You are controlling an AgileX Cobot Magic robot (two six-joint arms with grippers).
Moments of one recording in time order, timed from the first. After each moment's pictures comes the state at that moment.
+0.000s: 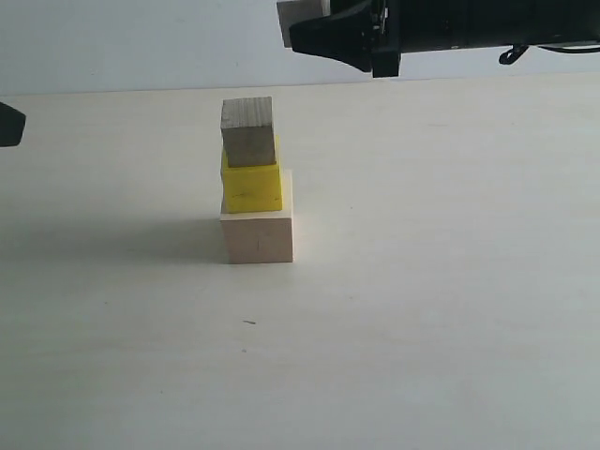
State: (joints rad) left arm -0.21 1.00 -0.91 -0.46 0.88 0.47; right arm 0.16 1.97 -1.36 1.62 1.21 -2.03
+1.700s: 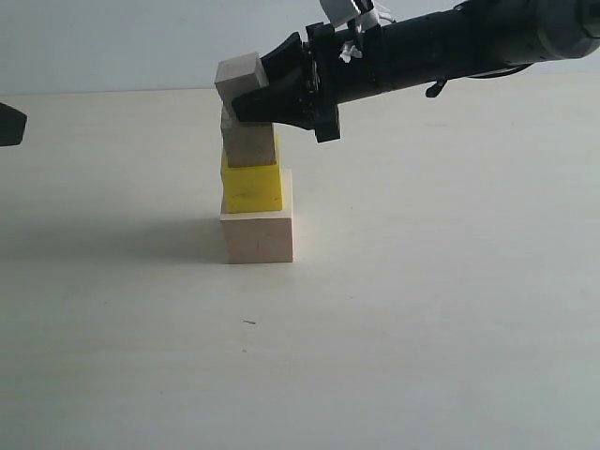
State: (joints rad) left arm -0.21 1.00 -0.88 -0.44 0.82 0.47; right arm 0.29 2.13 -1.48 1.52 1.21 -2.09
